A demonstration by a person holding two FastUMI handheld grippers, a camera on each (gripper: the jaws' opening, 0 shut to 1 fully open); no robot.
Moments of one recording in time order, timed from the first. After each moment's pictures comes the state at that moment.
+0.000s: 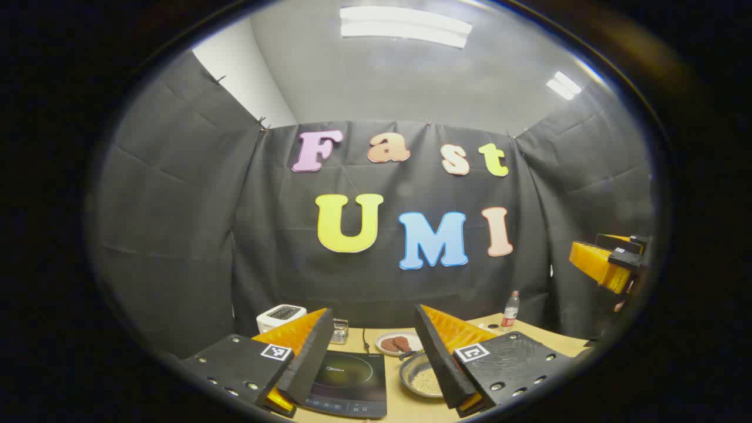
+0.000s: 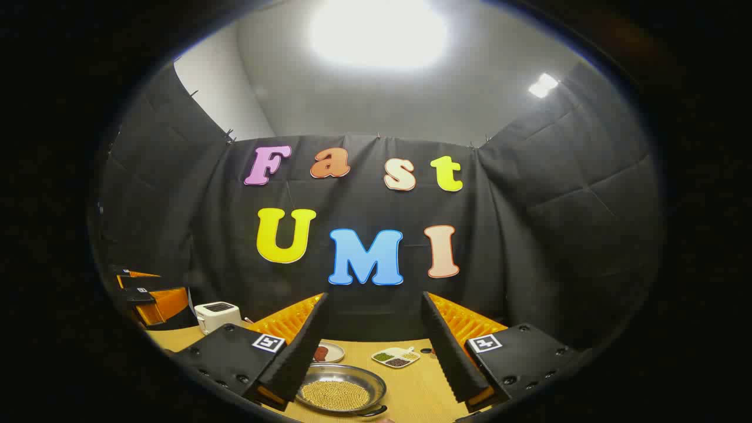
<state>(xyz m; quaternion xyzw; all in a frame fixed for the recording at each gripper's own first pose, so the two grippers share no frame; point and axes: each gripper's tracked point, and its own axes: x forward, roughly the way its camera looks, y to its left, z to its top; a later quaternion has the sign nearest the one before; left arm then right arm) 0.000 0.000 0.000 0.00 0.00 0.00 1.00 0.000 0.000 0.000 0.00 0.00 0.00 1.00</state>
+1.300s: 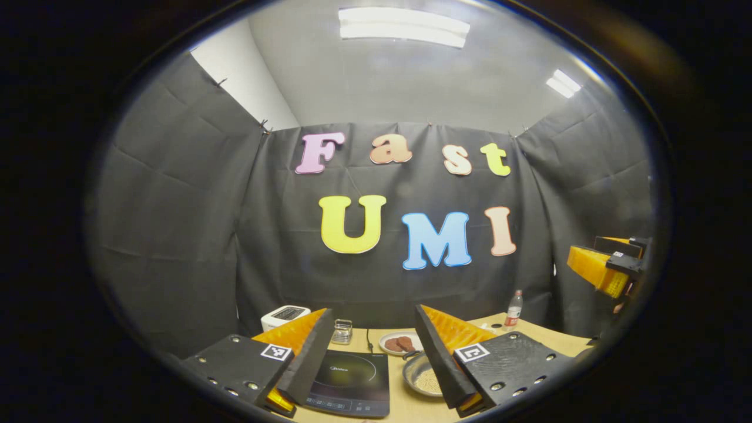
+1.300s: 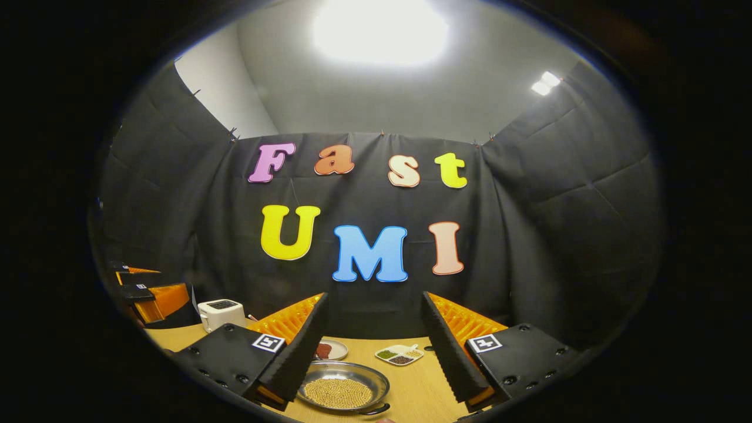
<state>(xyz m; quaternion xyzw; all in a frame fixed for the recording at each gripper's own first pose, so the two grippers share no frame) -0.012 0.004 0.002 0.00 0.00 0.01 1.00 0.003 0.006 -0.008 0.00 0.01 0.01 1.00</state>
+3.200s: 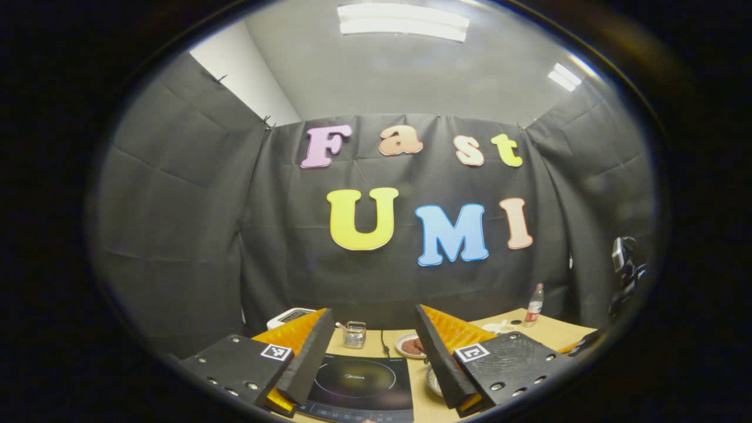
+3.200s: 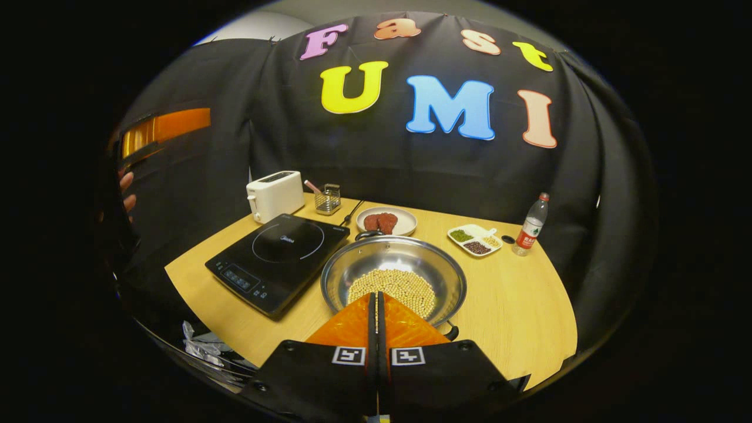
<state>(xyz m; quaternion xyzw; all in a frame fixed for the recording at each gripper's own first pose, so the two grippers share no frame) 0.048 0.036 -0.028 0.02 0.01 0.04 1.00 -0.015 0.083 -0.255 -0.03 0.36 0.21 0.91</state>
